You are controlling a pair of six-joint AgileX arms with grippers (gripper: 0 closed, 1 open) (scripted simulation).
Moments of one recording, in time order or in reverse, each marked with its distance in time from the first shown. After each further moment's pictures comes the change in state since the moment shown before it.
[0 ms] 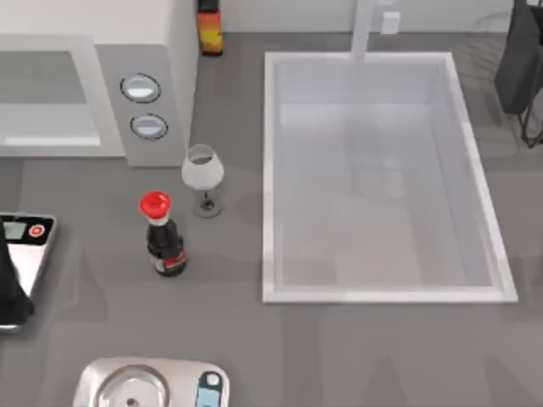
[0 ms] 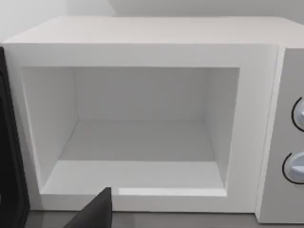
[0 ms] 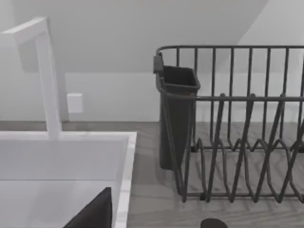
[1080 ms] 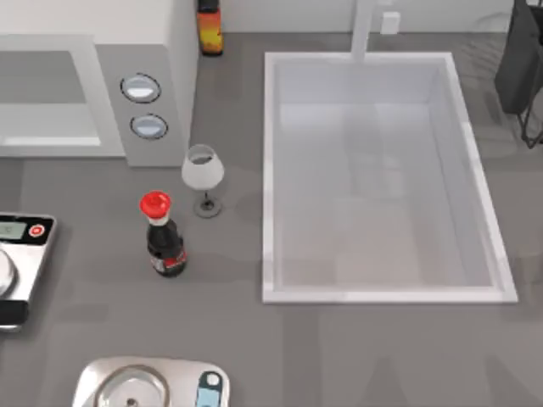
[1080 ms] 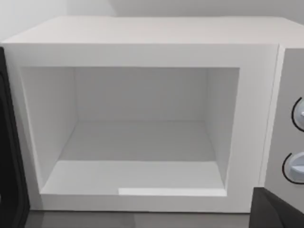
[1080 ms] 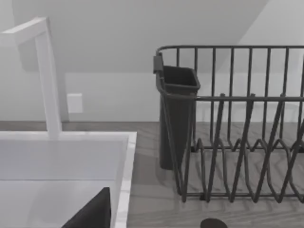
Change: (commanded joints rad) left arm 0.000 0.000 0.000 0.000 0.000 0.000; right arm 0.000 0.000 0.000 0.000 0.000 0.000
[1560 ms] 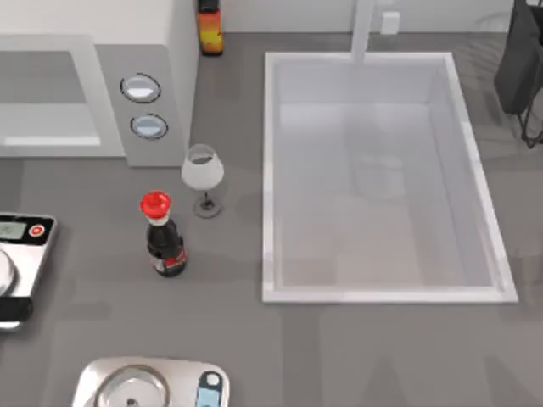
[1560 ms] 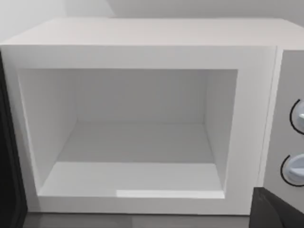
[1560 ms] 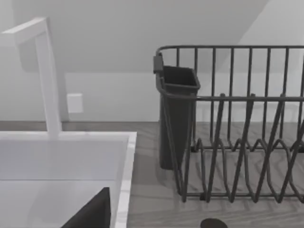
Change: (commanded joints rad) left arm -0.040 0.040 0.001 0.040 -0.040 0.001; right arm 0.000 0.000 0.000 0.000 0.000 0.000
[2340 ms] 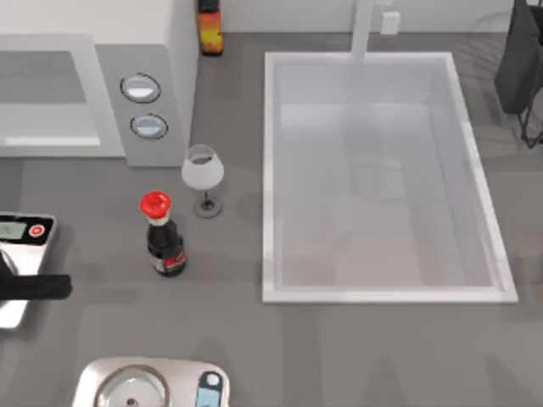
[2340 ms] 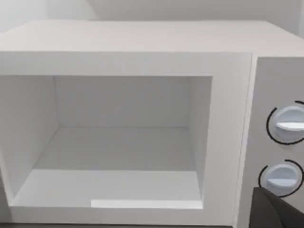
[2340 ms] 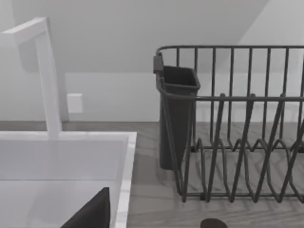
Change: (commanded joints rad) left arm -0.270 0.334 0.006 0.327 -0.269 0.005; right arm 0.000 0.000 0.000 0.000 0.000 0.000
